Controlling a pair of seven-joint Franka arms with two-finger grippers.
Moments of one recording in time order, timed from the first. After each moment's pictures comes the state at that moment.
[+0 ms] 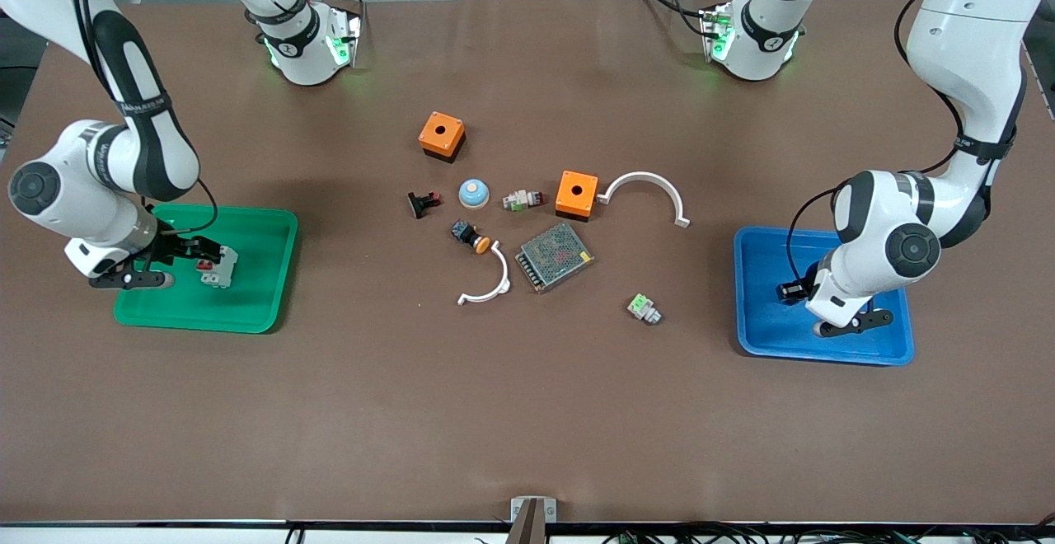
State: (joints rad) left arm 0.20 0.53 -0.24 -1.95 0.22 2.36 -0.37; right arm -0.12 0.32 -0.11 -2.19 0.00 2.47 -0.25
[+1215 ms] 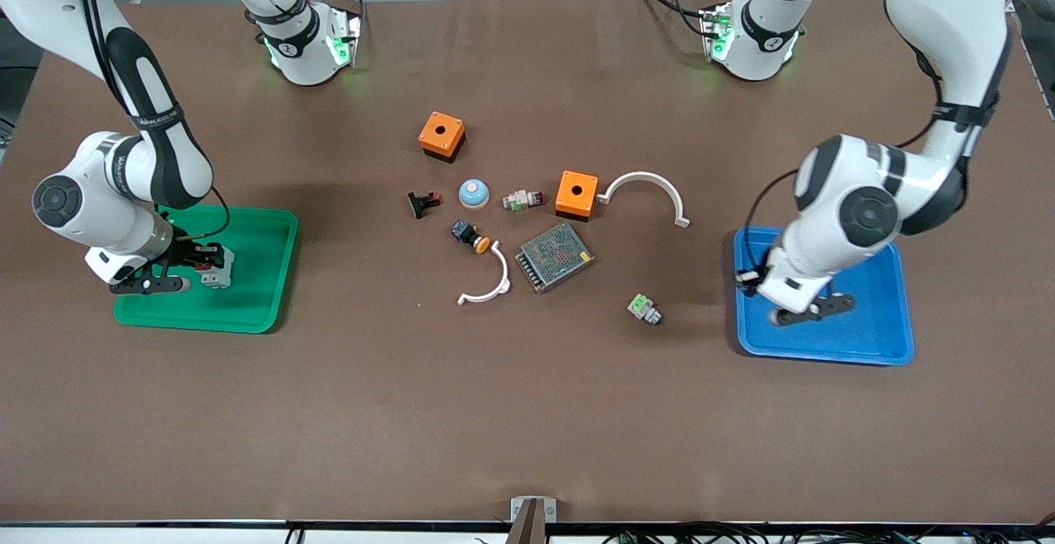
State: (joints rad) left arm 0.19 0.41 -0.49 -1.91 0.22 2.21 -0.63; right arm -0.12 0.36 -0.09 -2.18 0.00 2.48 -0.26
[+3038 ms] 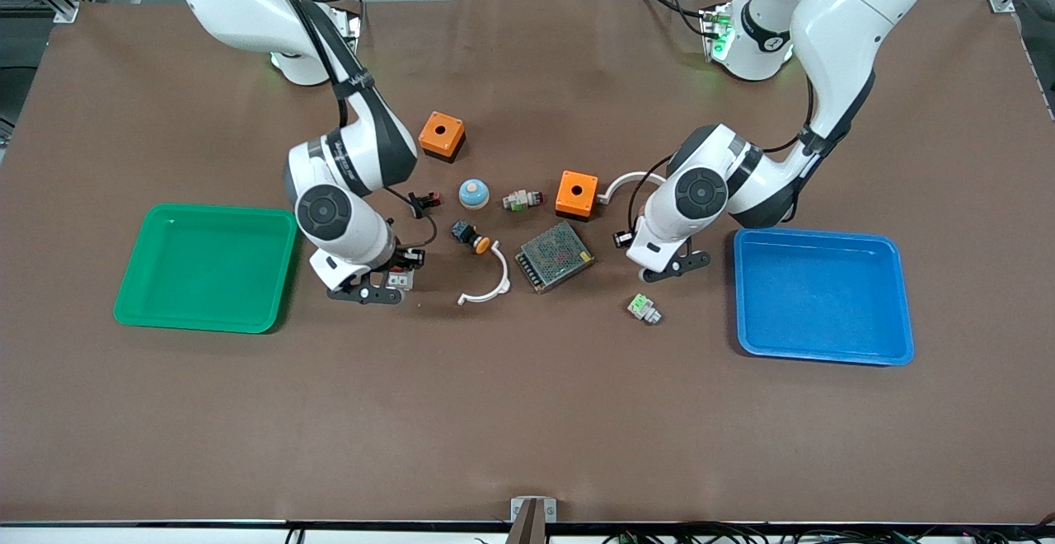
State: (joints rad) left arm 0.04 0.57 -0.60 -1.98 0.22 2.32 -0.96; right arm 0.52 0.51 -0.08 -1.83 0.12 2.23 0.47
